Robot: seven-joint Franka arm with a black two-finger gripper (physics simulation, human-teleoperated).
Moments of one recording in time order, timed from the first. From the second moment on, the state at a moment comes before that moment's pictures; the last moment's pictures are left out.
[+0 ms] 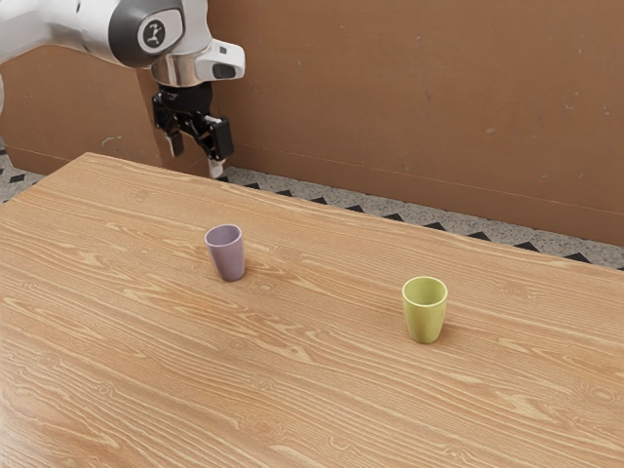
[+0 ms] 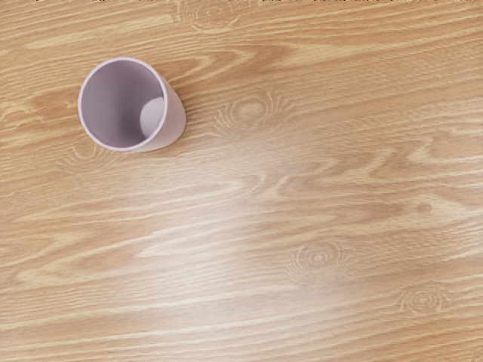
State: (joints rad) arm -0.06 0.10 -0.01 -1.52 0.14 1.64 0.12
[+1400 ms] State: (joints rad) arm 0.07 0.17 0.00 -1.69 0.11 1.87 0.18
